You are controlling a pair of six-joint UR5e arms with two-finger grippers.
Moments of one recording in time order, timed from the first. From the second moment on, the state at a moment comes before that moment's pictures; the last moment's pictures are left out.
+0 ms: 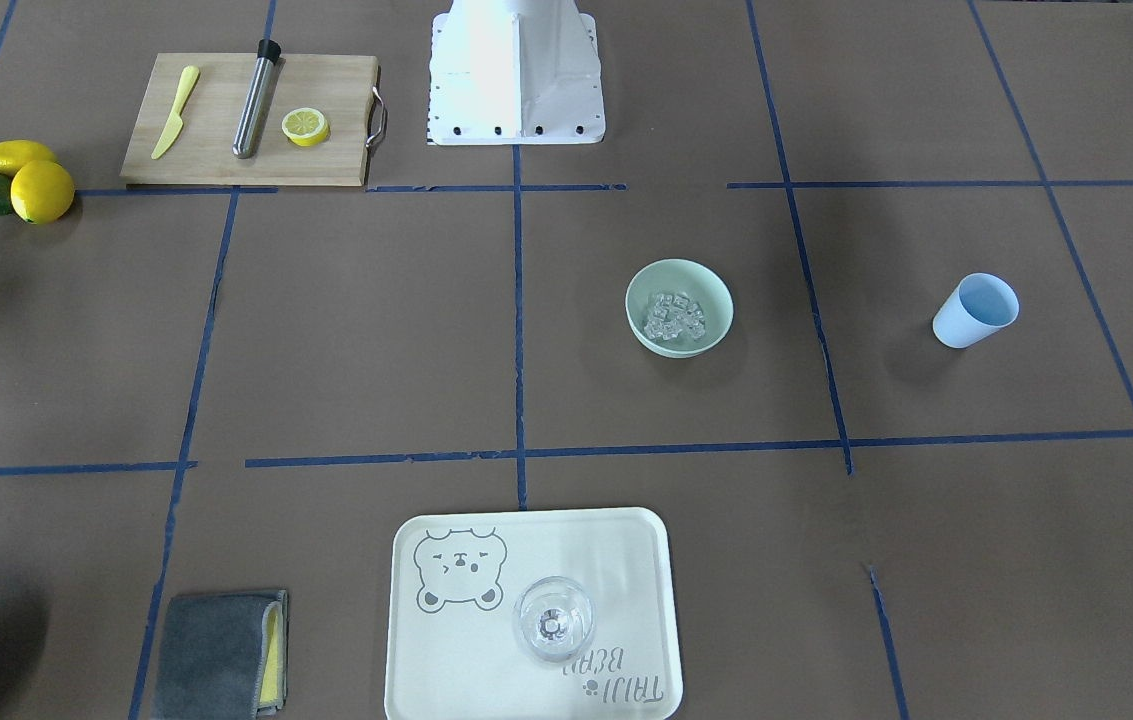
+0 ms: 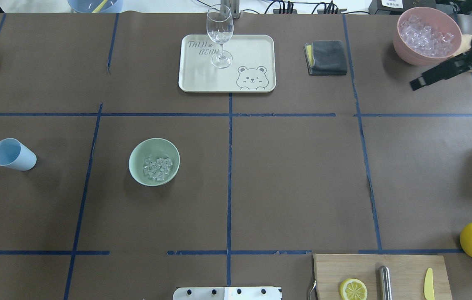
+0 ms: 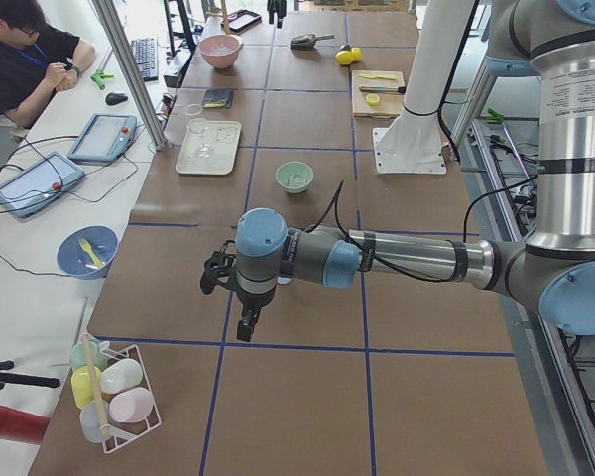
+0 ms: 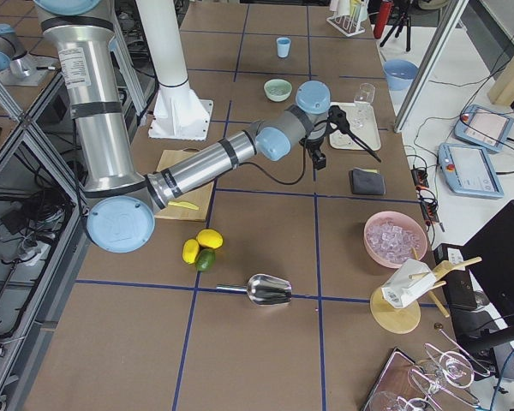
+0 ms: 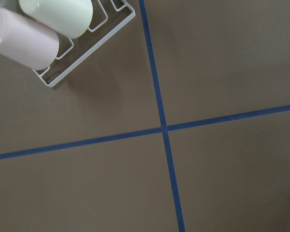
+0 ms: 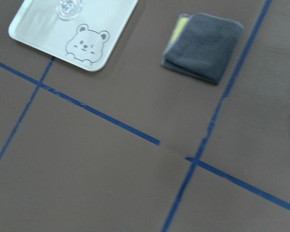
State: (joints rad) left arm -1.58 -1.48 -1.74 -1.65 -2.30 0.12; right arm 1.16 -1.34 1.90 -1.32 2.44 0.44
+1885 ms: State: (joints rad) left arm -1.58 -1.48 -1.74 -1.50 -2.31 0.28; right arm 0.43 -0.51 1.23 -1.40 1.74 1.24
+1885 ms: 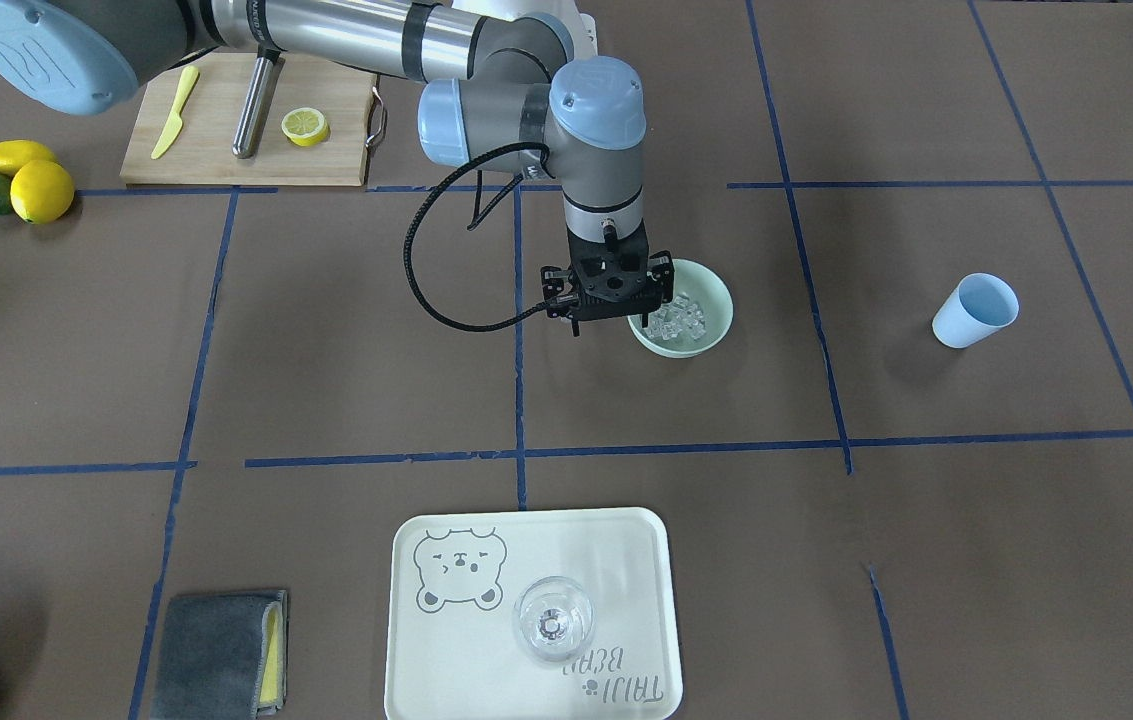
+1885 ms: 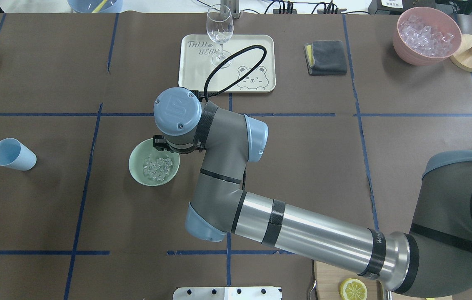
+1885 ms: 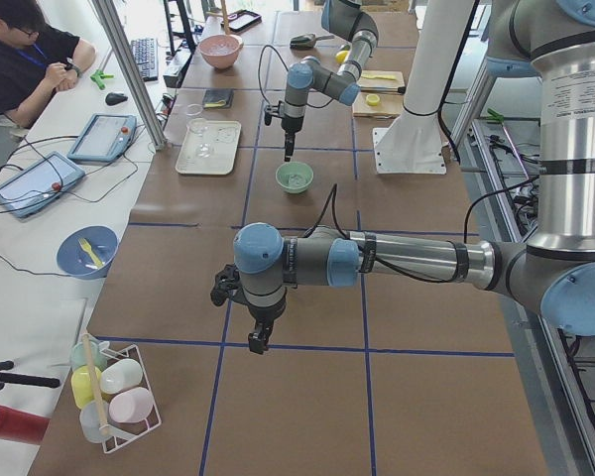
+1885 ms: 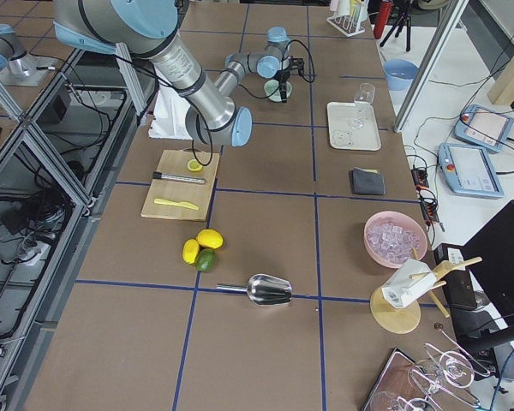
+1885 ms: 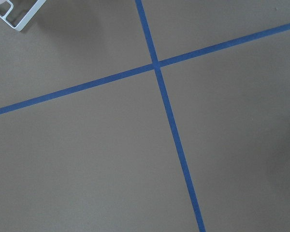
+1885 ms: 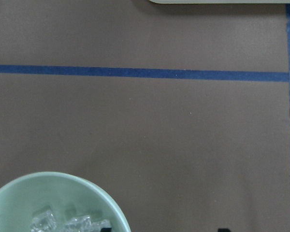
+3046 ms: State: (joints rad) left arm -1.58 -1.48 -1.74 -1.50 -2.31 0.28; right arm 0.41 -0.50 1.18 -1.30 1.74 1.25
